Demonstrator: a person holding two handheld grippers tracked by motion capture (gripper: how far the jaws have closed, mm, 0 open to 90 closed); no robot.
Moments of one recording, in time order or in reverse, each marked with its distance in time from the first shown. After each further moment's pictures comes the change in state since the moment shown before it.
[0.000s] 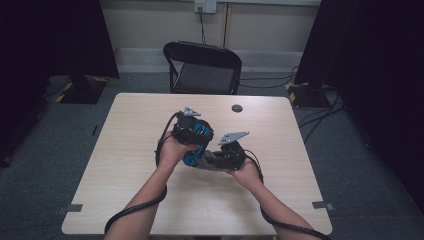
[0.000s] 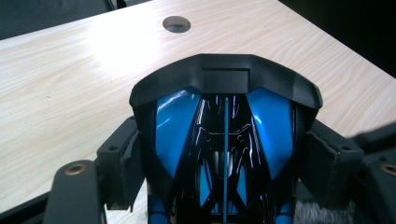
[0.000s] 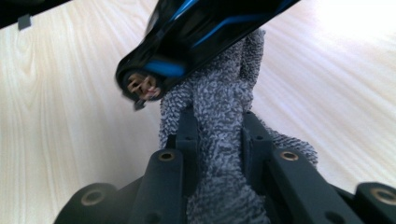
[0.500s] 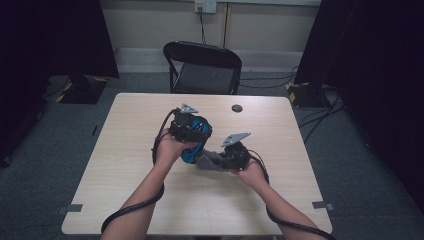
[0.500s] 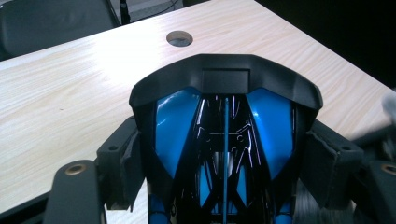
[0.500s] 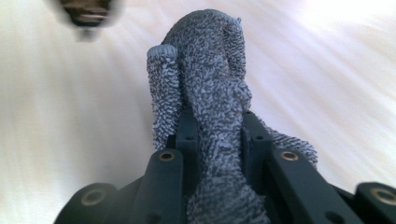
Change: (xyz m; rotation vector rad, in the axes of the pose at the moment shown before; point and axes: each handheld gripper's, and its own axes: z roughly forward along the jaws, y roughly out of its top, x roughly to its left) left arm 0.000 0.004 -0.016 -0.033 -0.002 0.019; right arm -0.013 -0.010 -0.007 0.079 -0.075 -0.030
